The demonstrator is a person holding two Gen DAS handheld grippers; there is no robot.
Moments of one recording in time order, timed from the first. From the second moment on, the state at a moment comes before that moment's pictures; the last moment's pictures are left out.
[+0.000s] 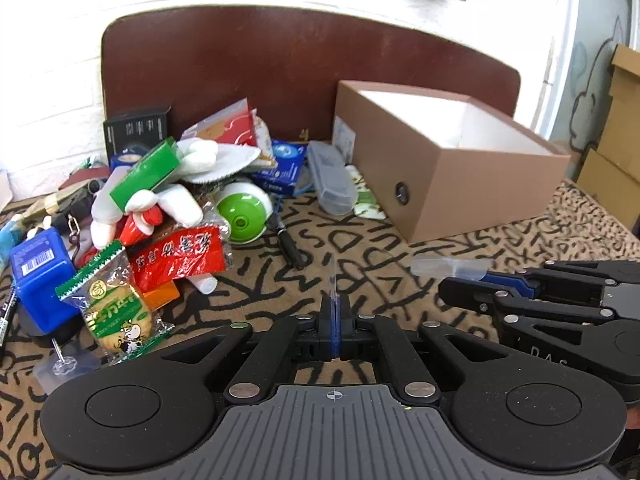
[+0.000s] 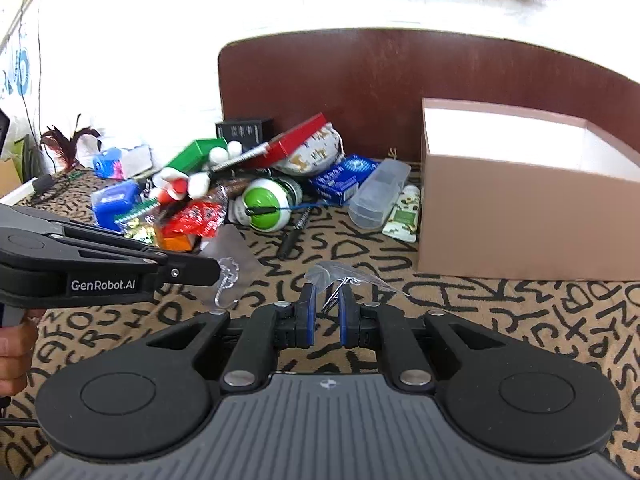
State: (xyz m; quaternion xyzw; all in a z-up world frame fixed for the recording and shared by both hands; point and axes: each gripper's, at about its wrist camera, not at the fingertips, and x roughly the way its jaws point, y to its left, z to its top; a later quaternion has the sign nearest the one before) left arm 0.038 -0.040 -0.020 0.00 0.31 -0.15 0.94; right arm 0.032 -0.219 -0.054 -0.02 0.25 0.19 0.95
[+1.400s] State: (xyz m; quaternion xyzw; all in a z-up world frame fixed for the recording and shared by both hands) left arm 0.212 -0.191 0.059 0.04 0.24 -0.25 0.94; right arm 0.186 -0.328 0.000 -0.04 0.18 0.06 0.98
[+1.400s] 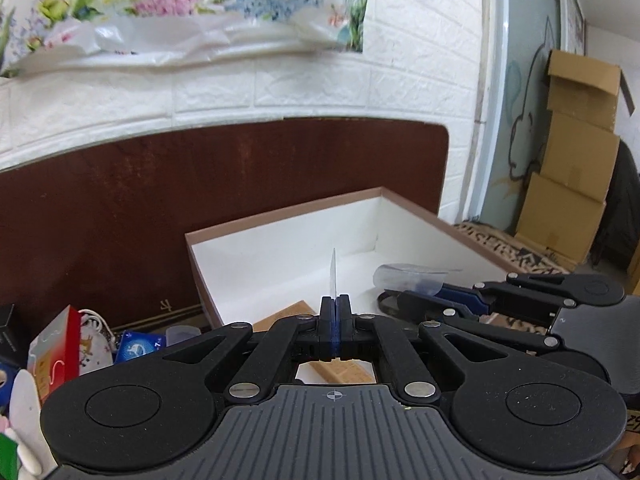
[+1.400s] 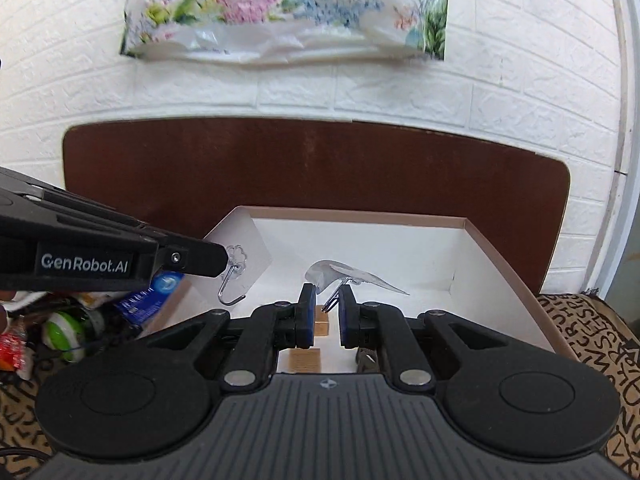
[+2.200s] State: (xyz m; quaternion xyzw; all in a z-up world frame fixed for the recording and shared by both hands) left arm 0.220 -0.199 0.045 0.06 0.22 -0.21 0.95; right arm 0.208 -0.326 -0.019 -0.10 0.19 0.01 0.98
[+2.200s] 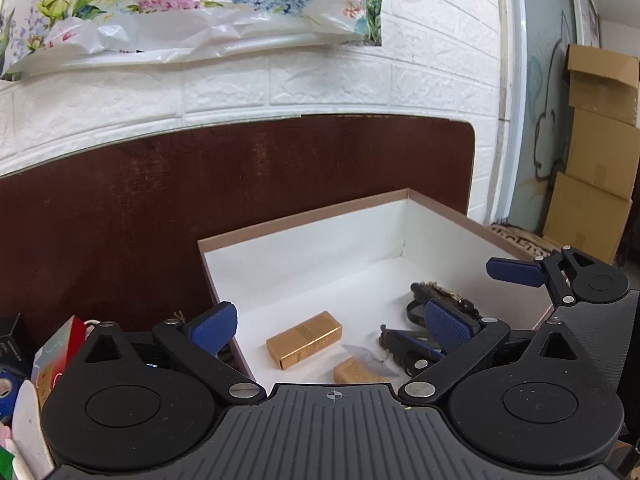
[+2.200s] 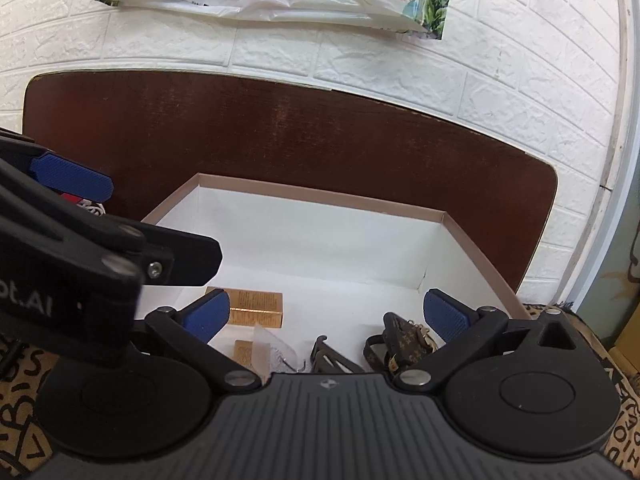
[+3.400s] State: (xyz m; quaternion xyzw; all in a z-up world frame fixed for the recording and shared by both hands) left arm 0.083 -0.120 0.047 0.02 0.20 -0.19 0.96; right arm 0.083 -0.257 -0.002 -0.07 0.14 0.07 0.99
